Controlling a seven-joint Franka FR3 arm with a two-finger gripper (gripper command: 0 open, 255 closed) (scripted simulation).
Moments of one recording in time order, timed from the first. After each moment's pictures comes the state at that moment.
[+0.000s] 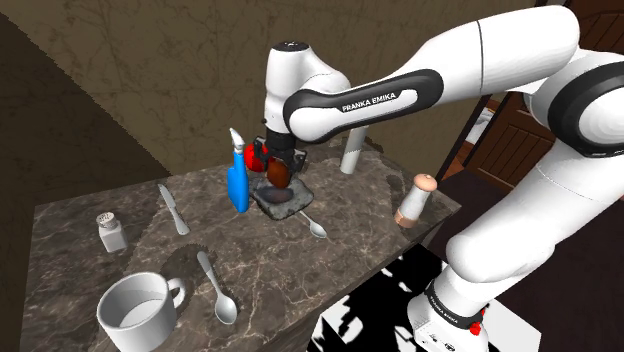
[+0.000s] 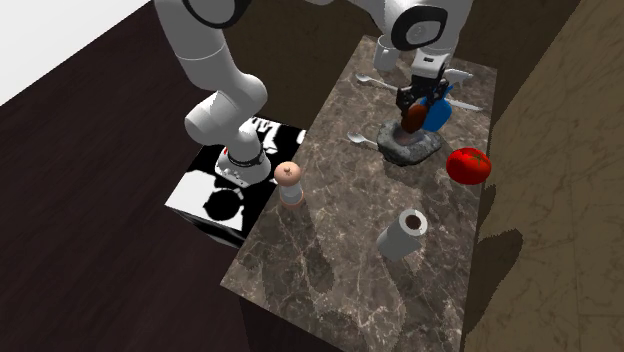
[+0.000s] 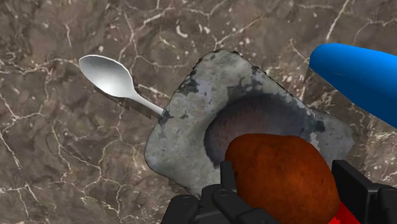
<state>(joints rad) -0.39 -0.04 0.82 -2.09 -0.14 2.13 1.51</state>
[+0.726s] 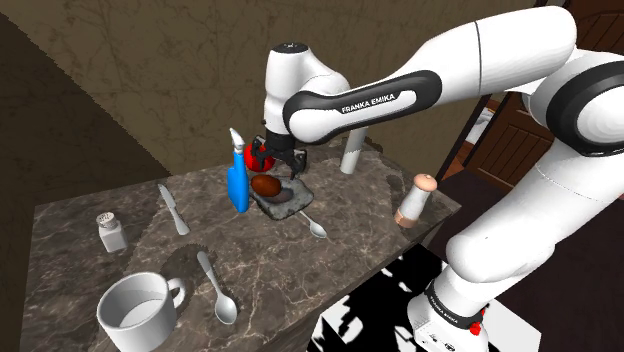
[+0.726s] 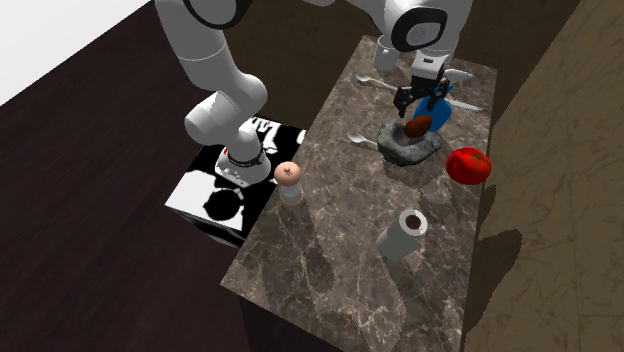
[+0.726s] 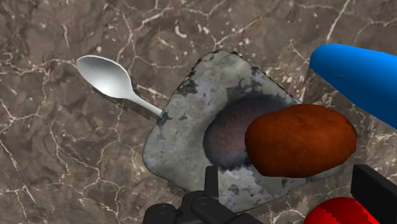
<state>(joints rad) -0.39 -0.03 0.82 -2.09 -0.15 2.14 1.51</state>
